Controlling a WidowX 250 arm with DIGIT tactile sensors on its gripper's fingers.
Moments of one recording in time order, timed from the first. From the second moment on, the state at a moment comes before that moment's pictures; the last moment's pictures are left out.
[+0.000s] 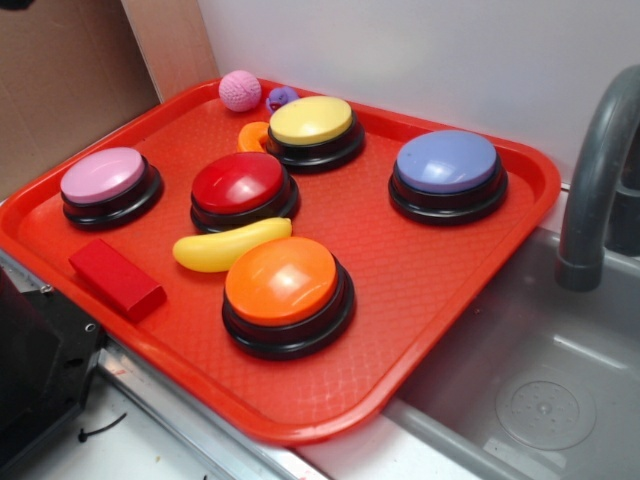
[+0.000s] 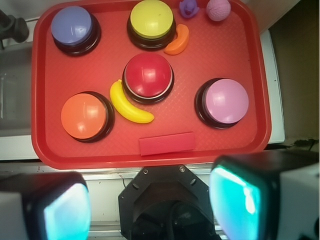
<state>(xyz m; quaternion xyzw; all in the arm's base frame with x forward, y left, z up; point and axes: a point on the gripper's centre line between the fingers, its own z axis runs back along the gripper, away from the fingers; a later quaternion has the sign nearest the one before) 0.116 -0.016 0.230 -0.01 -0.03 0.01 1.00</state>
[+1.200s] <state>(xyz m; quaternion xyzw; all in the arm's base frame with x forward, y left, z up) 0.181 0.109 0.054 0.02 0.02 0.28 0.96</state>
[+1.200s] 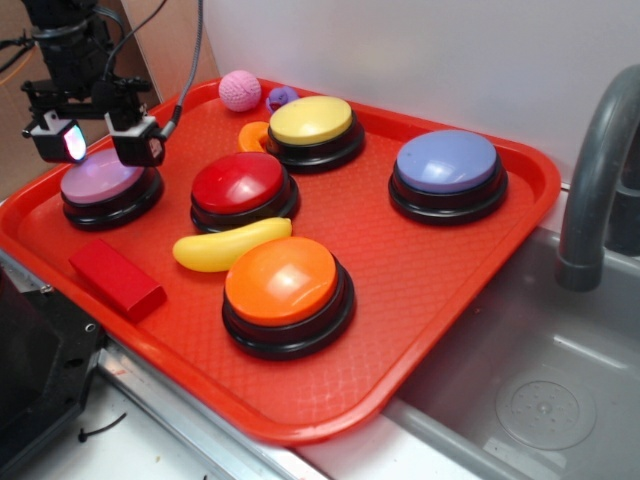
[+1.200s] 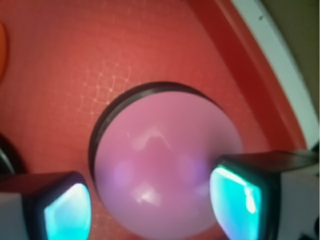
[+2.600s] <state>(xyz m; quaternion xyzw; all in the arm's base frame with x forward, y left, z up) 0.186 0.108 0.059 0.03 0.03 0.24 0.97</state>
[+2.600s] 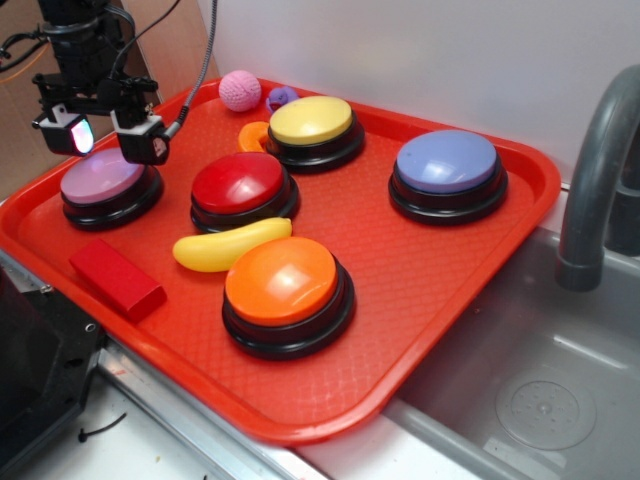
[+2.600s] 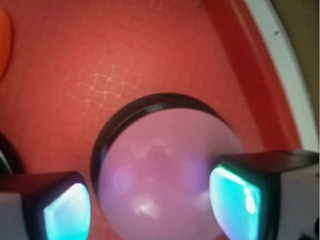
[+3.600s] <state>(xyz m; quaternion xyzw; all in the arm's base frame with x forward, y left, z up) 0.189 0.110 0.102 0.03 0.03 0.24 0.97</state>
